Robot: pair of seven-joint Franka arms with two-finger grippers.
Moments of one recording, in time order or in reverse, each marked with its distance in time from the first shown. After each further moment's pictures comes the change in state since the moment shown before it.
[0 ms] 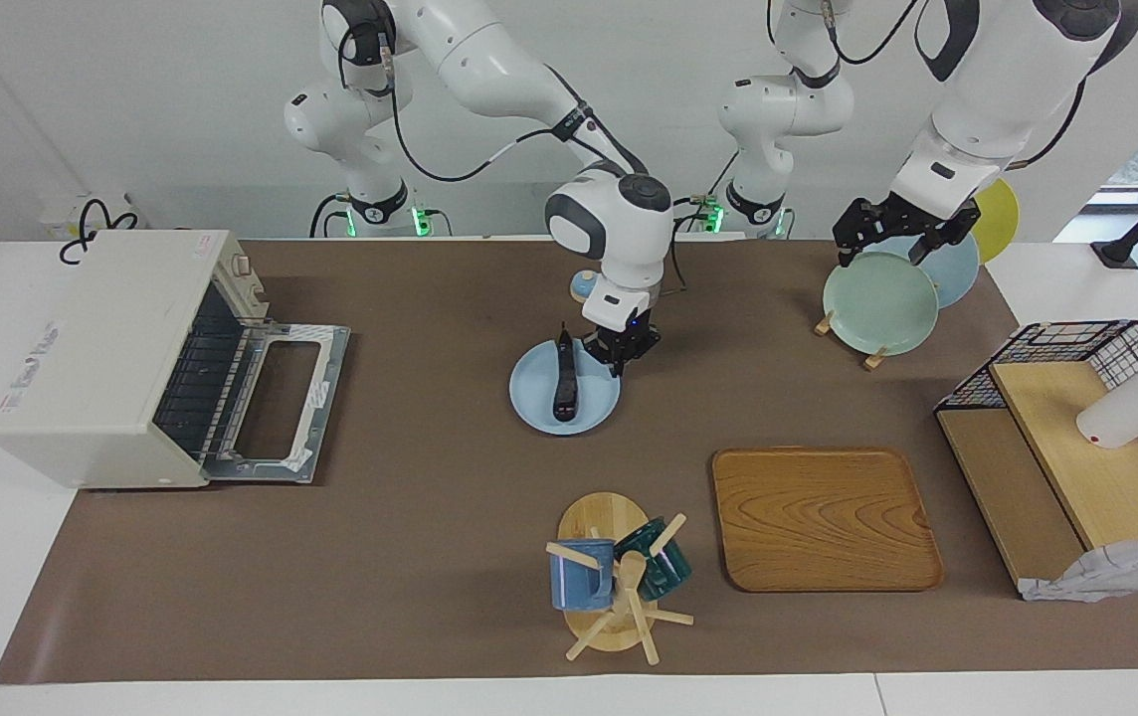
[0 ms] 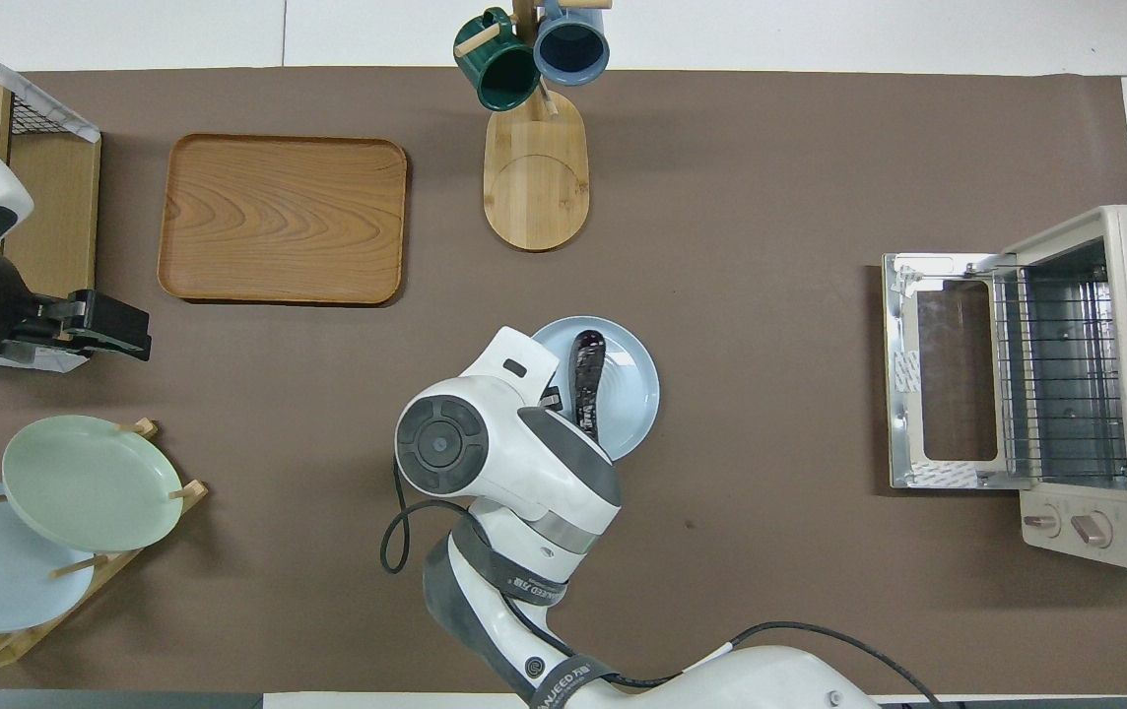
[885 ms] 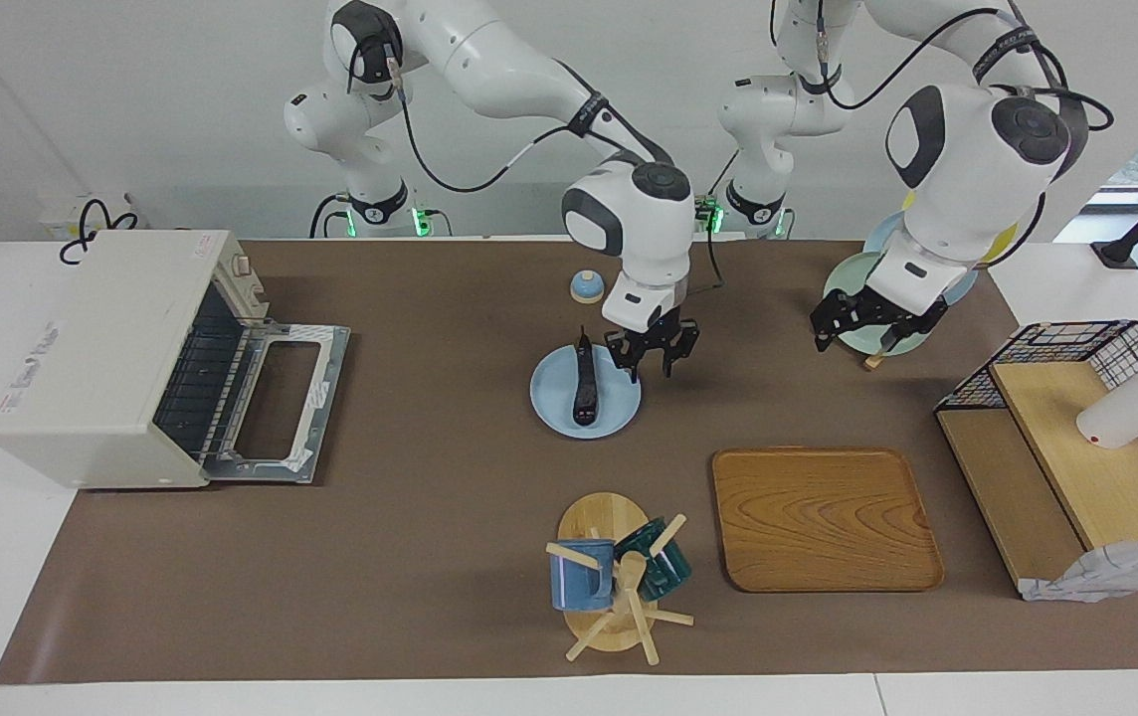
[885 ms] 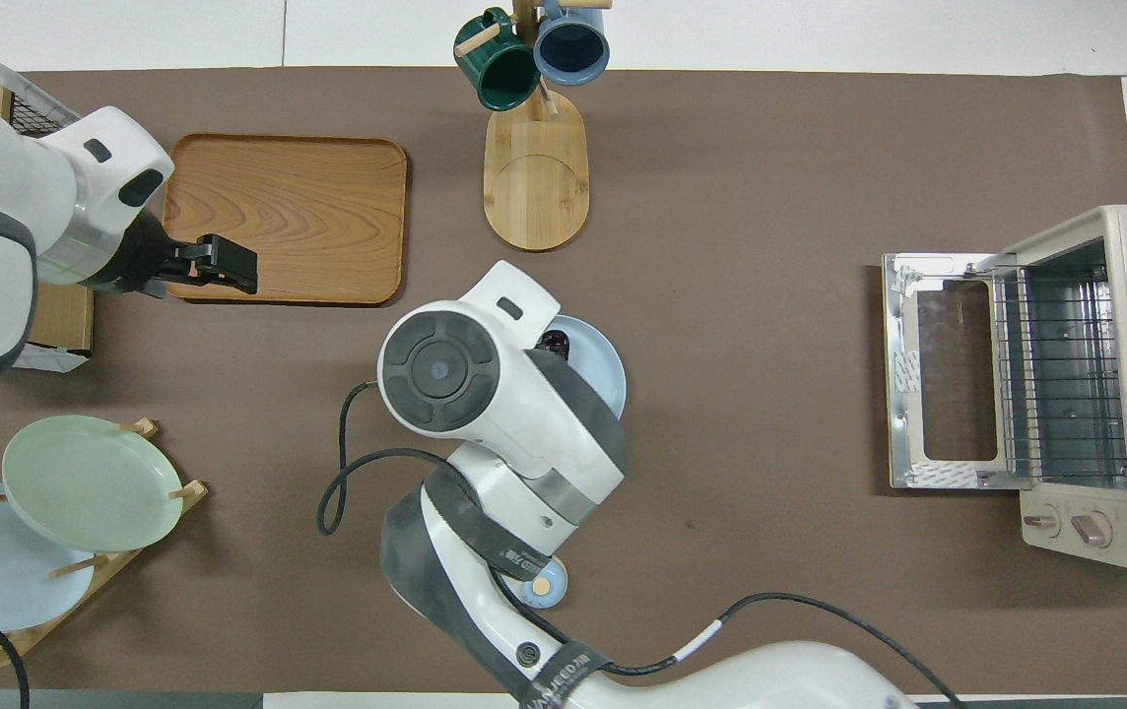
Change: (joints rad) left arm -0.010 0.091 0.010 -0.097 -0.043 0.278 0.000; right arm -0.010 0.100 0.008 0.116 0.132 0.148 0.002
